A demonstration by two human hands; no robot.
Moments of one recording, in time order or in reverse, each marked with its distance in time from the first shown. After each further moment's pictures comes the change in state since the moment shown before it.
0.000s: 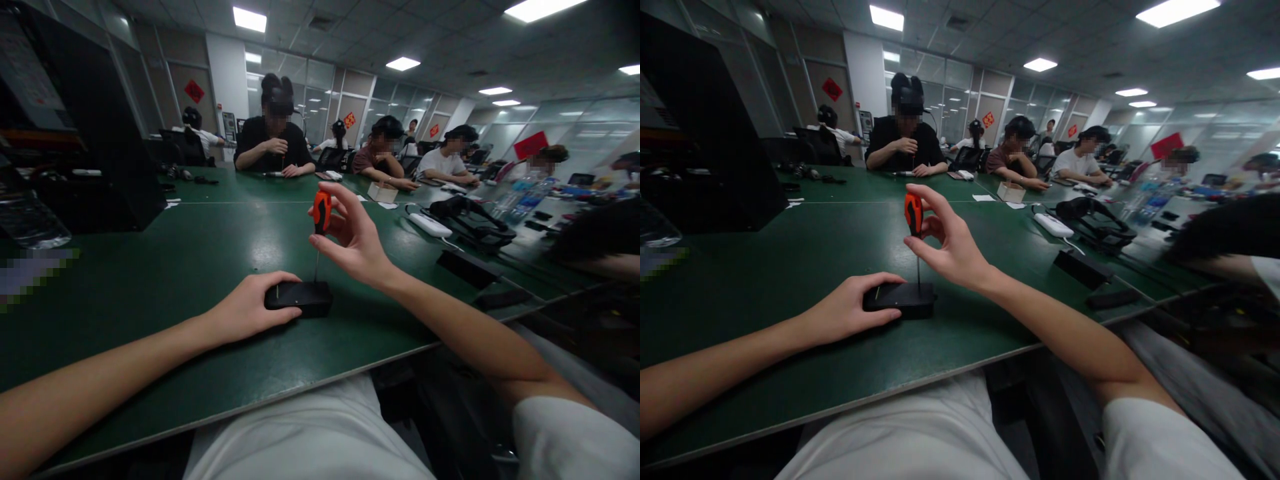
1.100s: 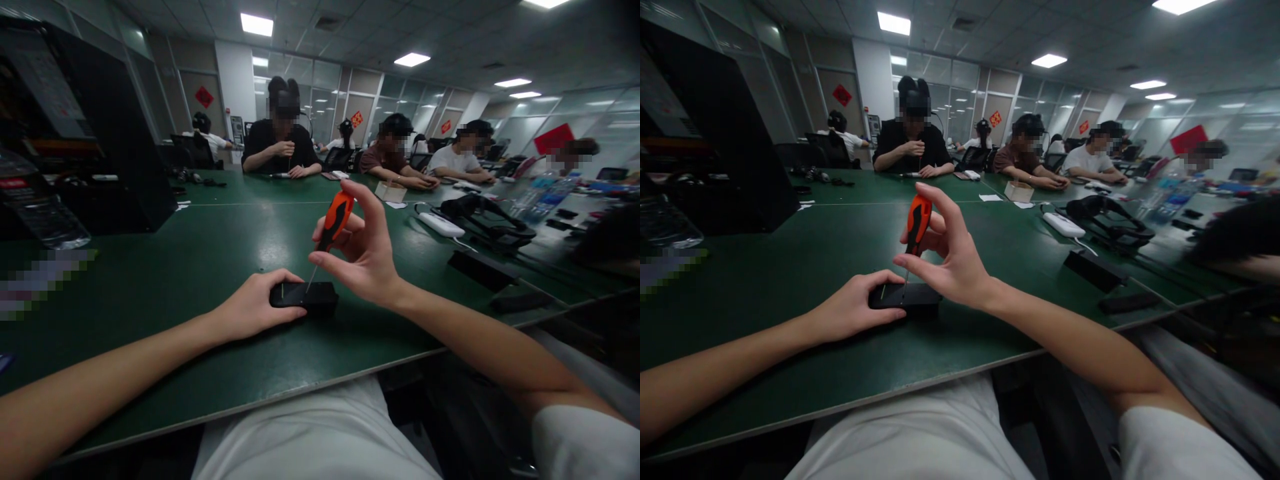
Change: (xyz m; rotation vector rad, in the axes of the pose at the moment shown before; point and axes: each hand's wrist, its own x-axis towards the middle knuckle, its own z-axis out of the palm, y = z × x) left_hand 0.000 0.000 -0.001 -0.038 -0.008 -0.042; right_hand -0.012 -0.019 0.013 0.104 0.032 -0.069
